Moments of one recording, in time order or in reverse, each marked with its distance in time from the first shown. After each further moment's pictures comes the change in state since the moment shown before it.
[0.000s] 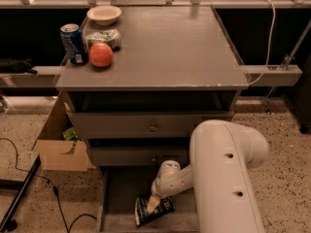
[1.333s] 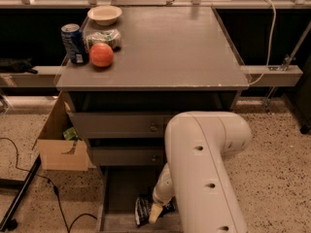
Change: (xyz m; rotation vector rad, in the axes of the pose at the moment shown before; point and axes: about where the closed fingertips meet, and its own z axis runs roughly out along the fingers) arm 0.025 0.043 -0.008 -0.136 0.080 -0.058
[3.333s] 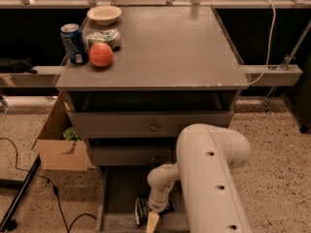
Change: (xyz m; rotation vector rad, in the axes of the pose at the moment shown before) arm 0.011 0.056 0.026 -0.317 0.159 0.032
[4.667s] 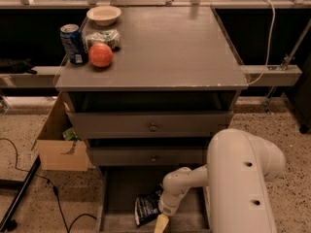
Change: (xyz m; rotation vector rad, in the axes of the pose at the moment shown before) arm 0.027 0.007 -0.020 0.026 -0.148 -0.011
